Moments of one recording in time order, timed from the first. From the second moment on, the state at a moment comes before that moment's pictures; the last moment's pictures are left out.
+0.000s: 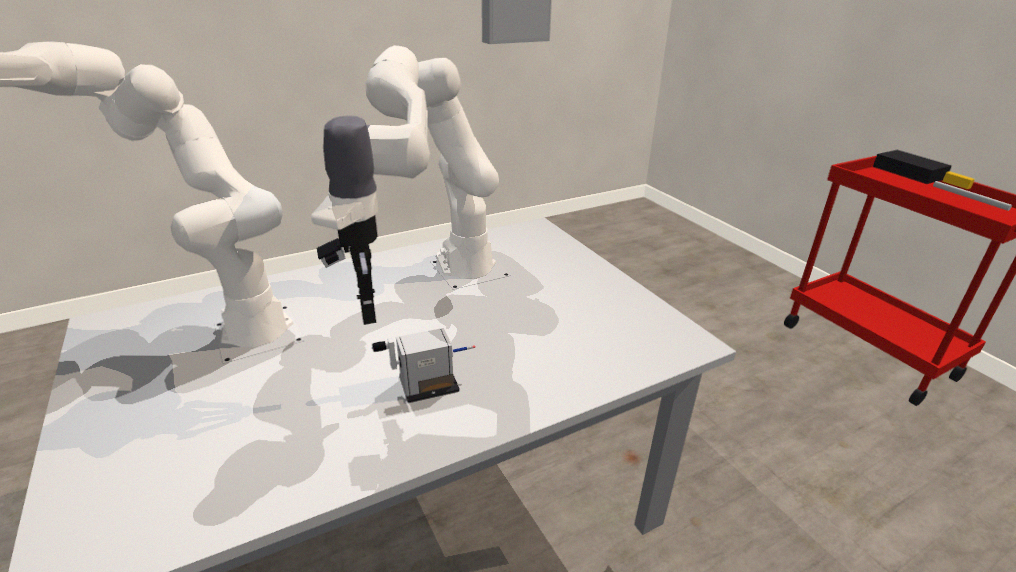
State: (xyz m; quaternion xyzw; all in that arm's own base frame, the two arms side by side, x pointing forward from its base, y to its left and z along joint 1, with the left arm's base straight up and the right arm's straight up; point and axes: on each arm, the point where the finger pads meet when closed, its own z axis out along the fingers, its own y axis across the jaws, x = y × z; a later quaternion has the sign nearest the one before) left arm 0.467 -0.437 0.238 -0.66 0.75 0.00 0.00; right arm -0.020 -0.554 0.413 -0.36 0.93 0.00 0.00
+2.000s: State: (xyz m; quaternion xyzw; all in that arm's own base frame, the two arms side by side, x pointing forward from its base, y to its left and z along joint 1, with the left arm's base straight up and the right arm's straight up) left arm 0.467 -0.437 0.238 -0.66 0.75 0.00 0.00; right arm -0.021 -0.554 0.413 -0.36 0.93 0.00 0.00
